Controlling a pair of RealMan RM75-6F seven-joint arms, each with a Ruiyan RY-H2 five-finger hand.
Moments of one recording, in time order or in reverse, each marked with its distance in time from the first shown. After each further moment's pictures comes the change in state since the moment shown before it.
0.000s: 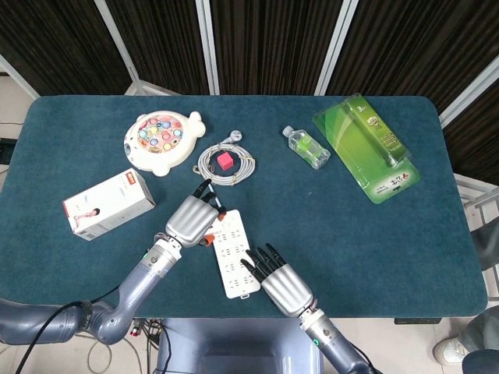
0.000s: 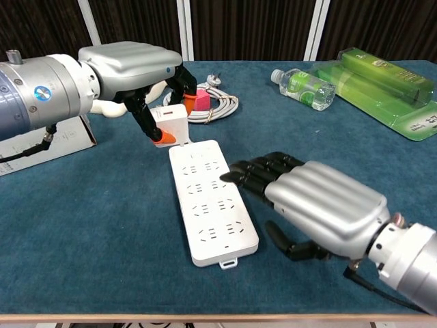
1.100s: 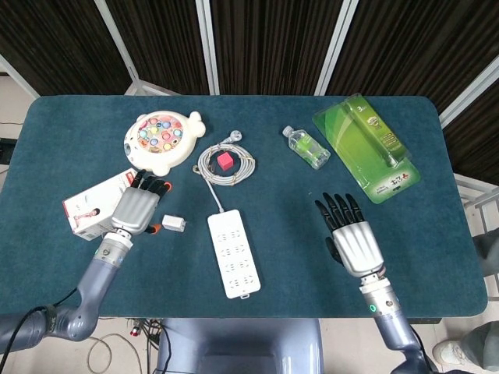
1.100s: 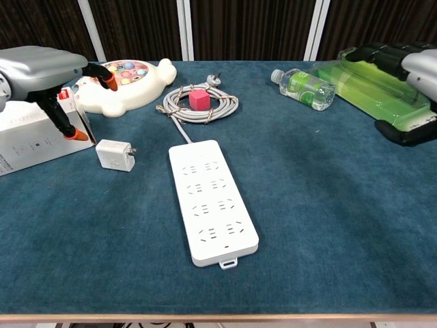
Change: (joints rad) left arm 0.157 0.115 0.053 0.067 -0.041 0.092 -0.090; right arm -0.062 0.297 0.144 -0.077 0.103 0.172 0.131
